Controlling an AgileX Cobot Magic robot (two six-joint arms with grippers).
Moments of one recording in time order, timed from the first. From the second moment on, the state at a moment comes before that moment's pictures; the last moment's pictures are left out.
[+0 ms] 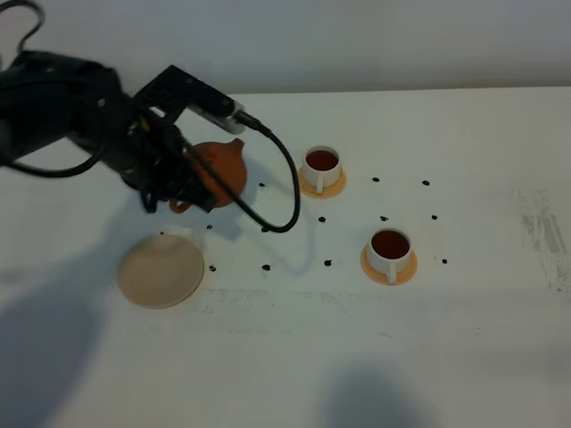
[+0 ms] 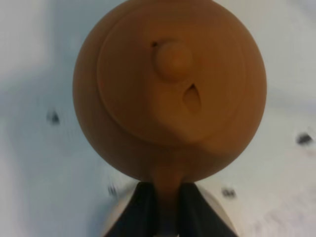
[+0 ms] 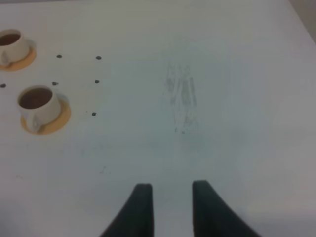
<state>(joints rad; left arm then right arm) -0.37 1.79 -1.25 -0.04 0.58 0.33 -0.08 0.00 -0.52 0.10 1.11 -0.10</state>
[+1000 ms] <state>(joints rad) -0.29 1.51 -0.70 -0.07 0.33 0.20 -0.08 0.00 -0.52 0.10 1.11 -0.10</state>
